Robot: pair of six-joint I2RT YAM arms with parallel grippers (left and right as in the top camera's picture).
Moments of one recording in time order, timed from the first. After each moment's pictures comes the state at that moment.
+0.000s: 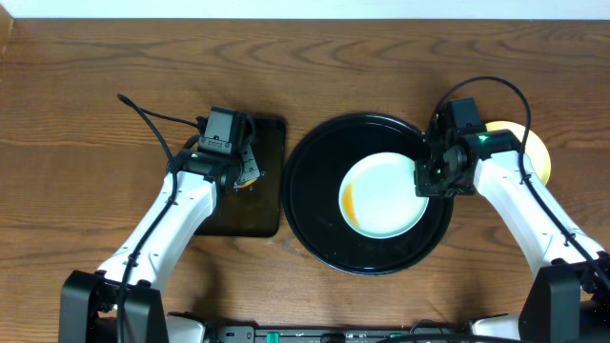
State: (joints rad) left arm -0.24 1.50 0.96 -0.60 -0.09 -0.54; right arm 0.18 1.59 1.09 -0.91 -0.06 0.19
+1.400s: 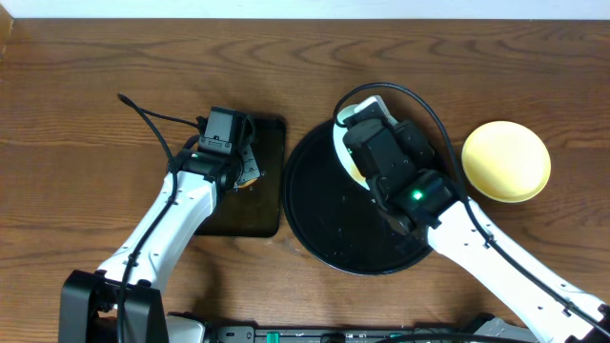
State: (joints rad) left arm -0.24 1.50 0.96 -0.60 -0.09 -0.54; right arm 0.70 1.42 1.09 -0.51 0.75 -0.21
